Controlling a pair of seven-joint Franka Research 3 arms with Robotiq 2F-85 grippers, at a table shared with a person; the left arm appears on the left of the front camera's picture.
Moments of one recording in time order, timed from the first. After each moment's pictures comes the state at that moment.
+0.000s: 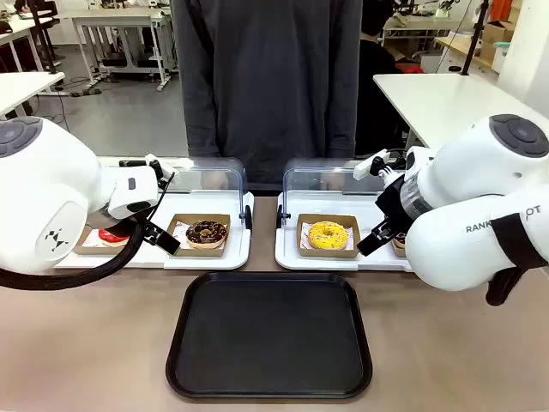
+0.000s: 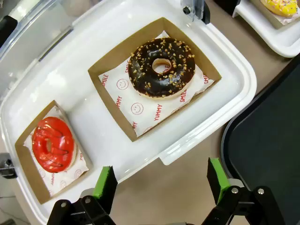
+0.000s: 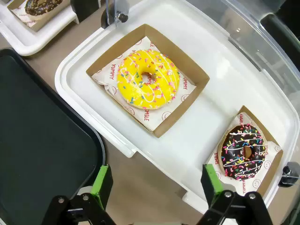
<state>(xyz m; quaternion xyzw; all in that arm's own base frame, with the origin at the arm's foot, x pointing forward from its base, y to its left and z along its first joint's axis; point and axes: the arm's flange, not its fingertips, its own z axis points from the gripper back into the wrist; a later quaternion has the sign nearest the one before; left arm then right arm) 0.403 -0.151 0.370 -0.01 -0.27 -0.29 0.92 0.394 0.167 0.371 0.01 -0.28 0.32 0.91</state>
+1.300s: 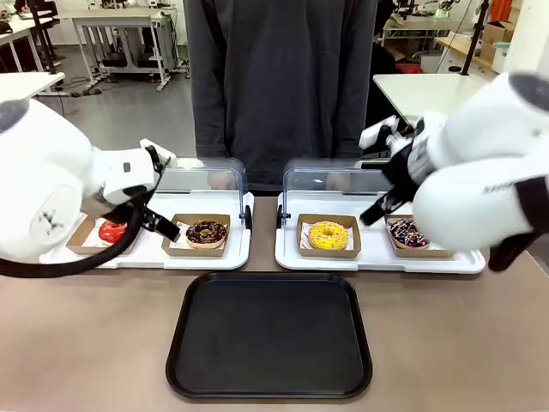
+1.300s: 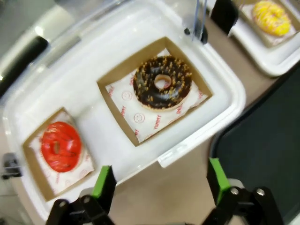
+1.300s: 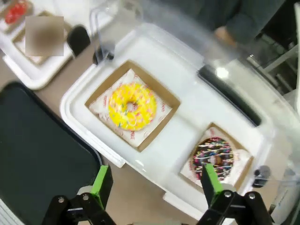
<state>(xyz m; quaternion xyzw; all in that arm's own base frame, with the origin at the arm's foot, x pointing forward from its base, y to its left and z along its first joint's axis) 0.406 -0.148 0.420 -0.04 -0.28 -0.28 0.92 0.410 0.154 0.458 0.02 -0.30 0.29 0.91</state>
